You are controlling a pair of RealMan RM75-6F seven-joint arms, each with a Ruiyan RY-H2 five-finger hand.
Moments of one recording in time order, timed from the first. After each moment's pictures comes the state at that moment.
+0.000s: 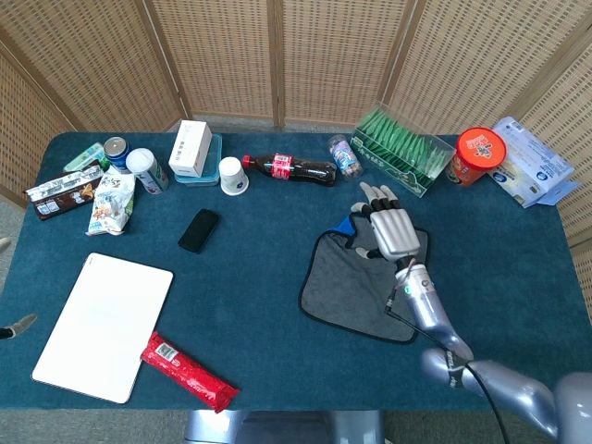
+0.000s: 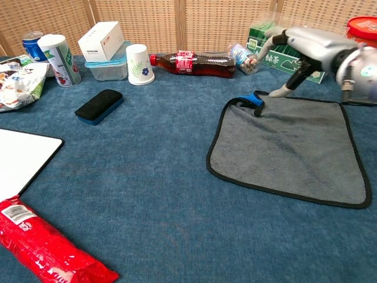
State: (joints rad) left arm -0.08 -0.78 -0.05 -1.88 1.43 1.45 -0.14; right arm 0.71 -1.66 0.36 -1.19 -1.20 0.96 -0.20
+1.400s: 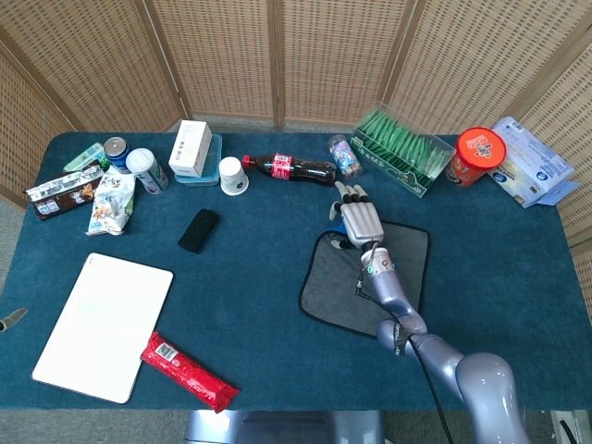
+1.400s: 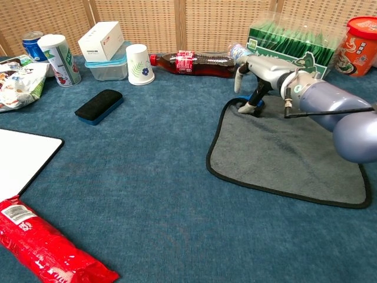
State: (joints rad) left arm -0.09 -0.79 -0.08 -1.86 1.34 1.40 -0.14; right arm 0.95 -1.99 0.35 -0.60 -1.16 0.78 0.00
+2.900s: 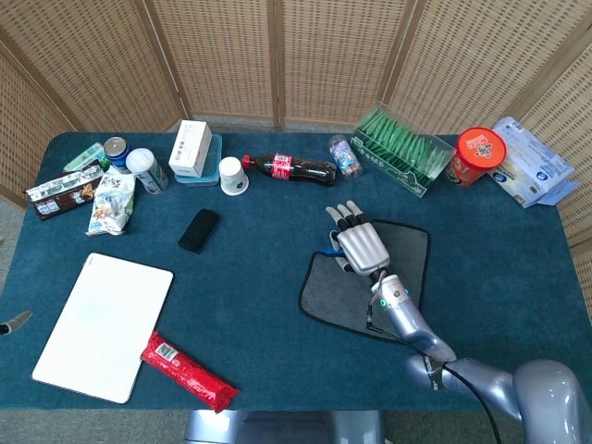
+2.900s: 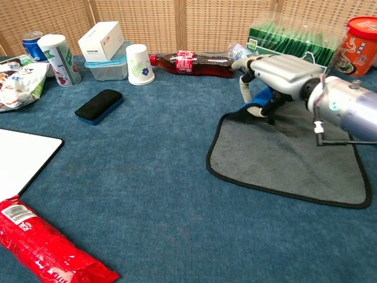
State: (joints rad) left arm -0.09 -0.79 -0.07 -1.87 1.36 1.39 -0.14; right arm 0.78 -1.74 0.19 -1.11 -1.29 1.01 -0.25
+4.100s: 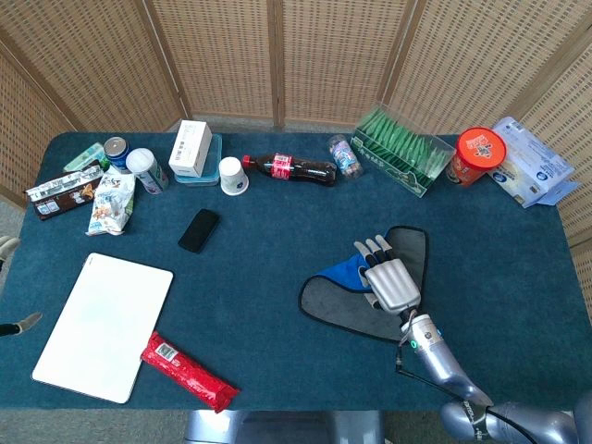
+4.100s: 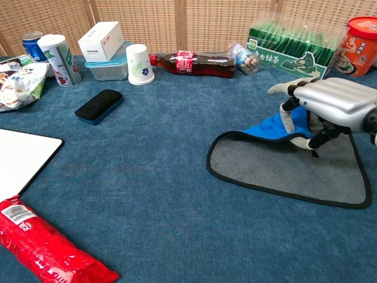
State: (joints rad) left arm -0.11 -0.80 -0.07 -1.88 1.35 1.35 -0.11; right arm 0.59 -1.55 0.07 -1.48 -1.27 1.12 -0.47
